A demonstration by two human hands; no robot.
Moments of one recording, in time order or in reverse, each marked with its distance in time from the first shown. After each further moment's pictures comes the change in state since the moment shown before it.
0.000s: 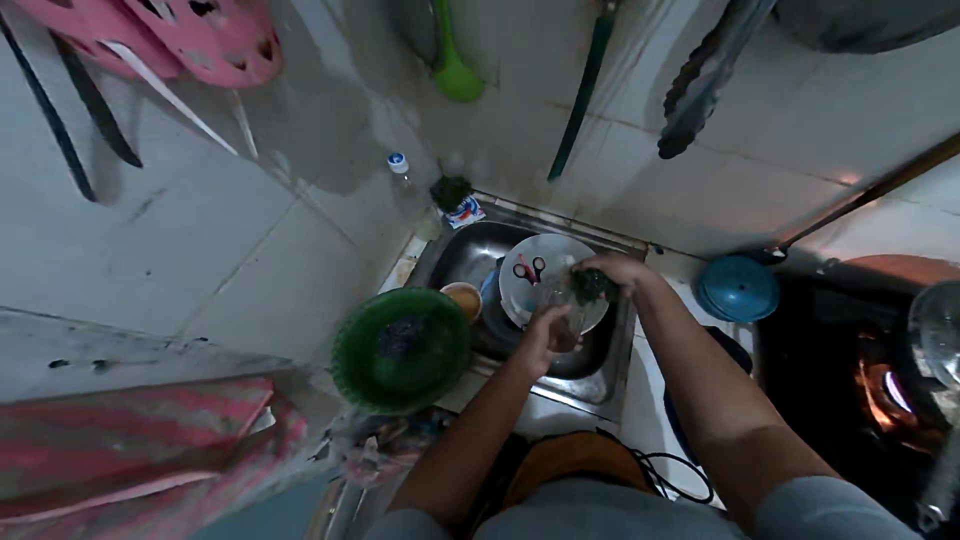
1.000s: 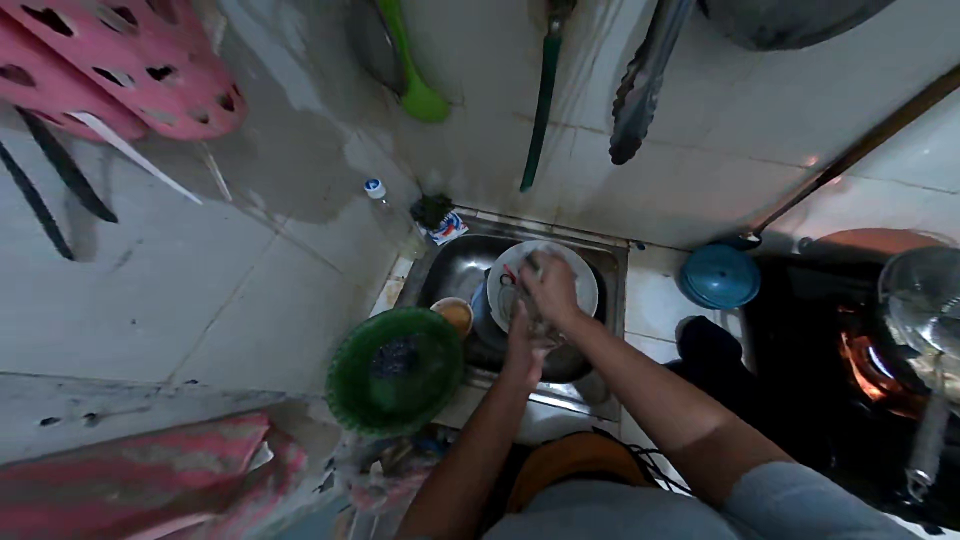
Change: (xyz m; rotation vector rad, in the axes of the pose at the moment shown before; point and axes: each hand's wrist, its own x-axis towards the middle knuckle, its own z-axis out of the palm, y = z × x) left_hand -0.008 -0.005 0.001 -0.215 0.077 0.178; right_hand -0.029 -0.019 0.103 -0.385 0.506 -0.555
